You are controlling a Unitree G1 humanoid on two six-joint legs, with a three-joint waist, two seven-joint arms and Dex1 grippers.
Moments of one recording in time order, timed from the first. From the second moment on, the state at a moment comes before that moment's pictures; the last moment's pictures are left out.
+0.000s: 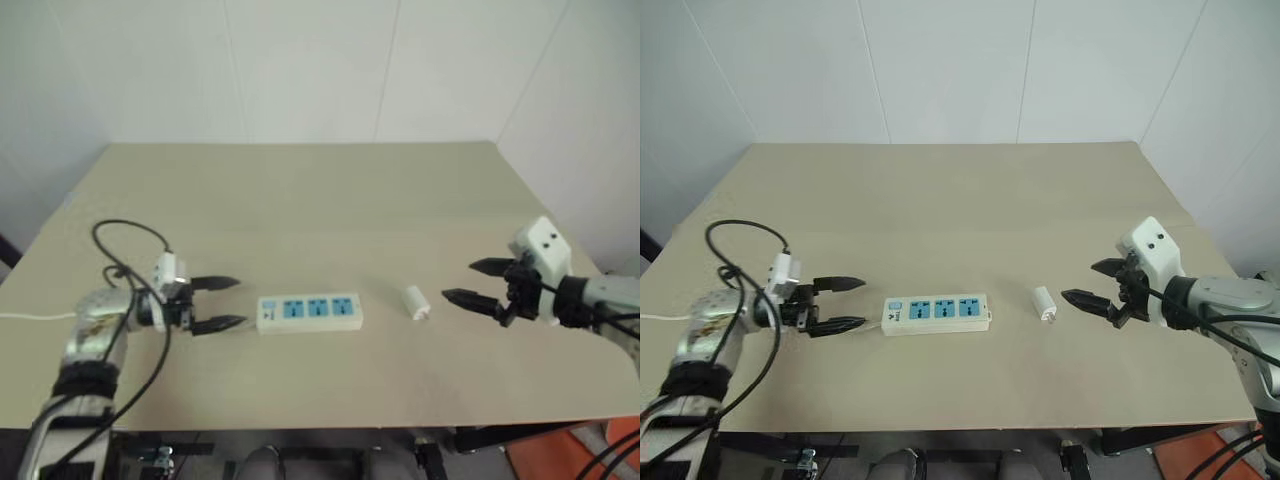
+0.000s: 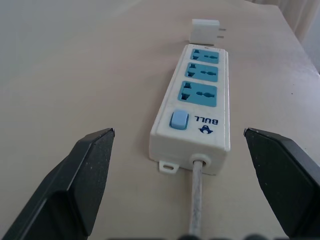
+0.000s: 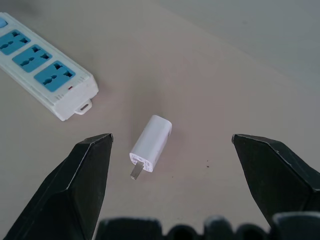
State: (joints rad) left arm -0.57 0.64 0.05 0.71 -0.35 -0.12 -1.58; right arm -0.25 -0.99 -0.24 -0.38 0.58 0.88 0.79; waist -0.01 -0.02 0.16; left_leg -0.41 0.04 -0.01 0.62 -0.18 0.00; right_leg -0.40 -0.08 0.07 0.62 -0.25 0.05
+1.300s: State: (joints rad) left arm -0.49 0.54 -0.04 0.49 -0.24 0.00 -1.42; right arm -0.14 -0.94 -0.34 -0.55 0.64 0.99 0.66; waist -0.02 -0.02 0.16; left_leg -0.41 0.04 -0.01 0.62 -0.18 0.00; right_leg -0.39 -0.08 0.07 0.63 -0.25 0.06
